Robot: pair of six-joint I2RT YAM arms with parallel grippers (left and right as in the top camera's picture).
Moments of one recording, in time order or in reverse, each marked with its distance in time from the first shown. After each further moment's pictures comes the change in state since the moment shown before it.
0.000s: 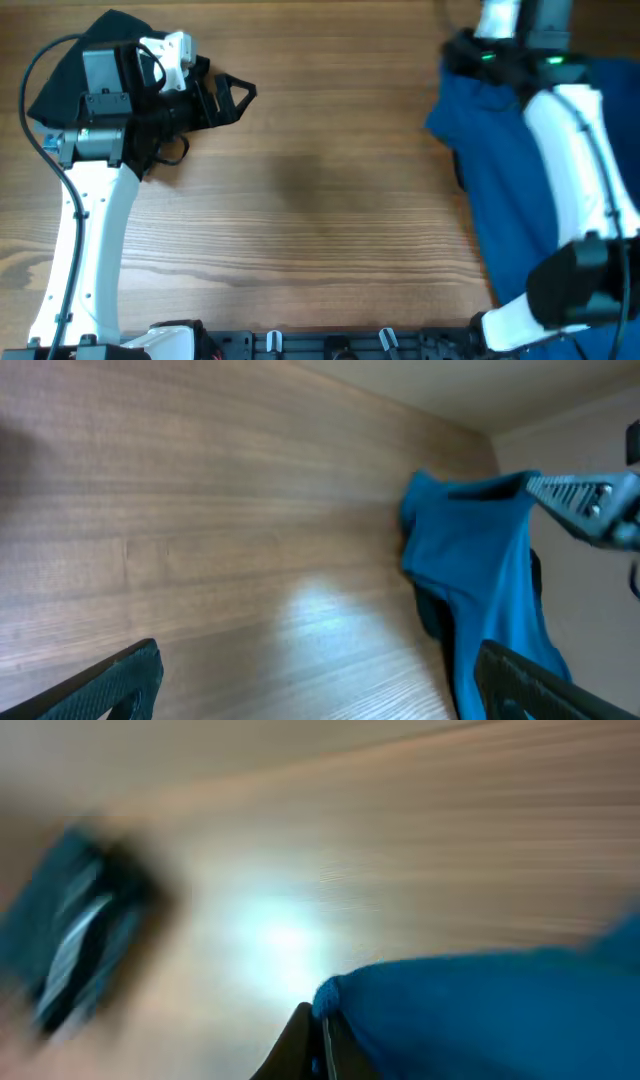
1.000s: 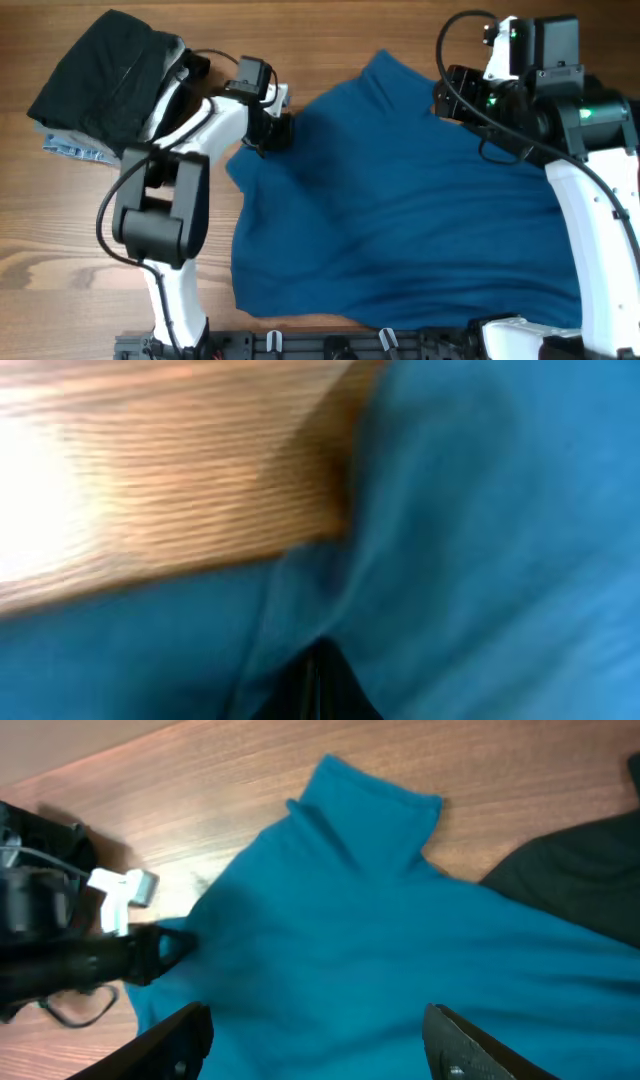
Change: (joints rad) left arm -0.289 0.694 0.089 0.090 -0.320 0.087; right arm 0.073 -0.265 0.044 -0.446 0.308 0.133
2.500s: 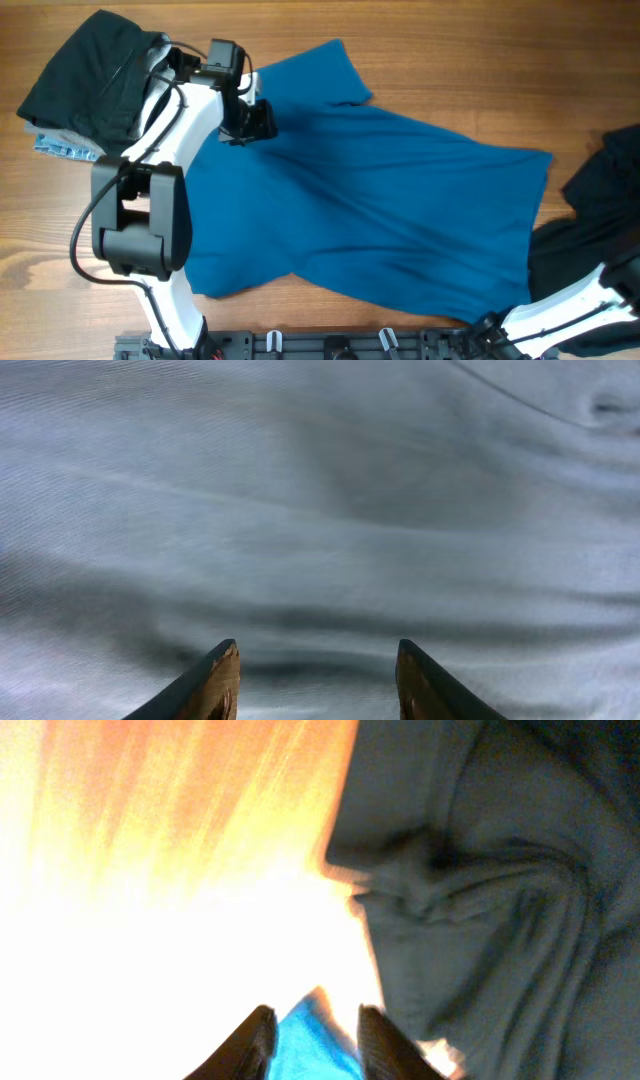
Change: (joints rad) left arm 0.072 -0.089 0.084 -0.217 -0.053 -0.092; right arm -0.966 0.534 0.274 -0.045 -0.160 -0.069
